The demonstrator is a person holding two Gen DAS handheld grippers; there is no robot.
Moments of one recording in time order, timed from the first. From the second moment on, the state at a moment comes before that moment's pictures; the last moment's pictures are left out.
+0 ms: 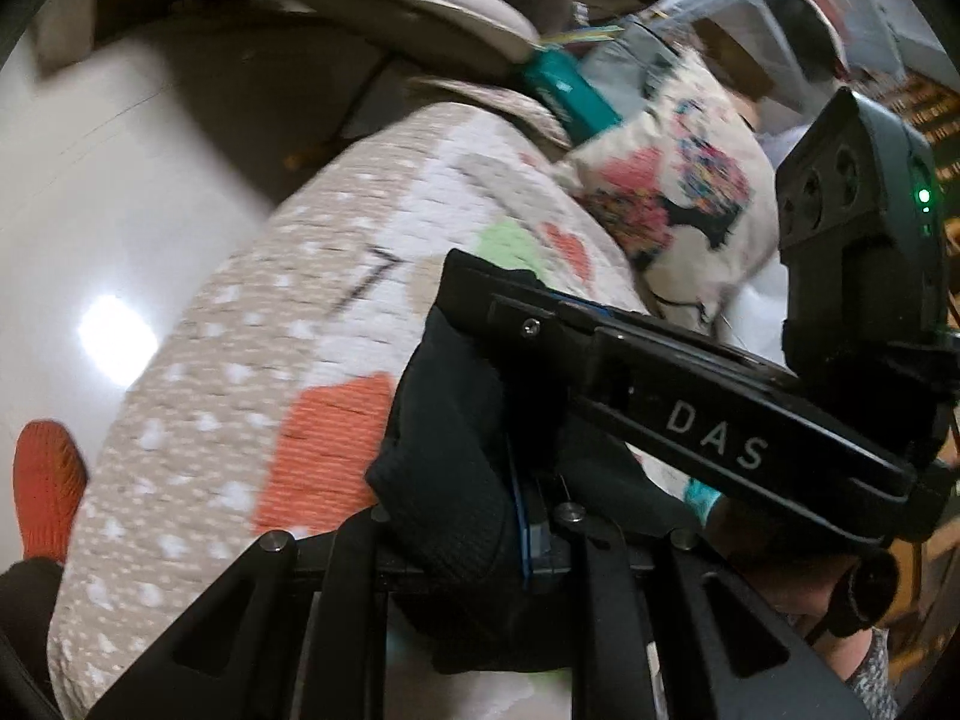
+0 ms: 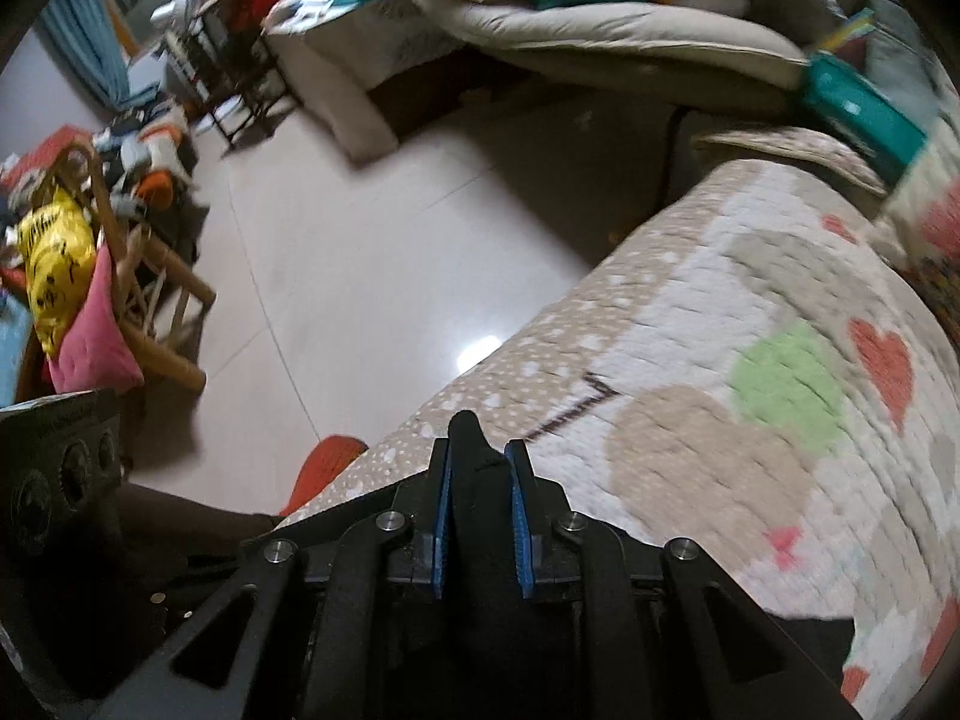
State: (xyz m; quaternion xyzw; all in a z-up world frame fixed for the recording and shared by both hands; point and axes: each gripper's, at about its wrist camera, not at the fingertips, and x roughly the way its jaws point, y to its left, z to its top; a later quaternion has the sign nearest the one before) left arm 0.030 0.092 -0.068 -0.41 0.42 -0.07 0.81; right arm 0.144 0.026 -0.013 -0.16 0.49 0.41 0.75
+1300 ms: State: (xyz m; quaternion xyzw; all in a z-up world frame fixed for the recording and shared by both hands) left arm 0.011 -0.015 -0.056 -0.26 0.50 -0.08 0.82; right arm 0.128 -0.252 -0.011 0.15 0.46 0.32 0.81
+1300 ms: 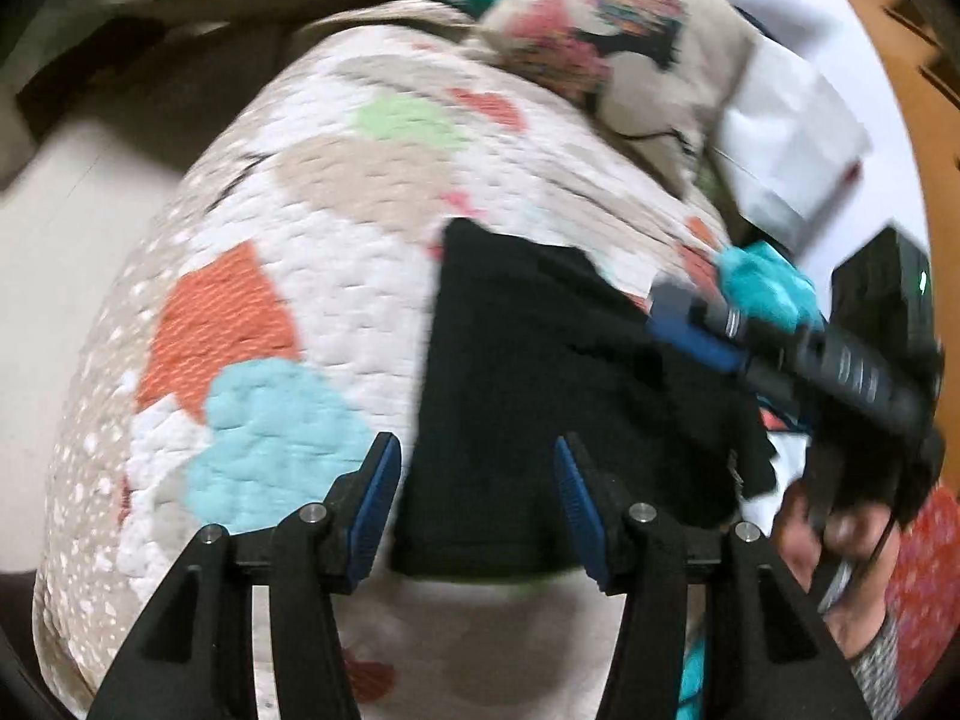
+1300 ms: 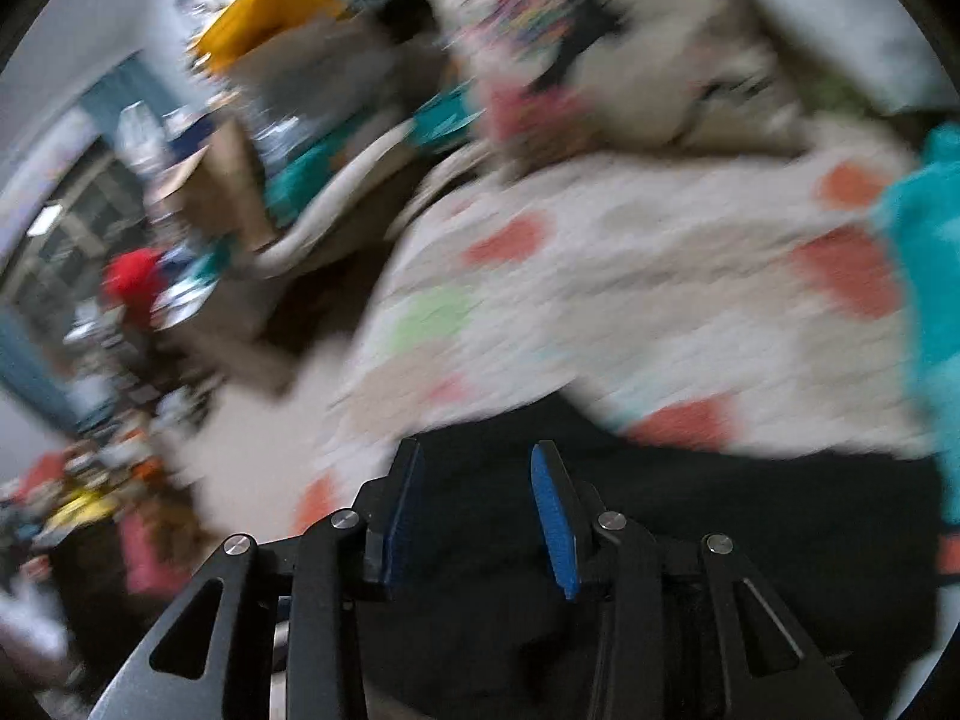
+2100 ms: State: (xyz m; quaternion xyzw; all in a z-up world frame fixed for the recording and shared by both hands) left arm 0.030 -0.043 -0.100 -0.21 0.52 -0.12 0.82; right arm 0.194 -0.113 -0.057 -0.07 0.57 0.31 0.76
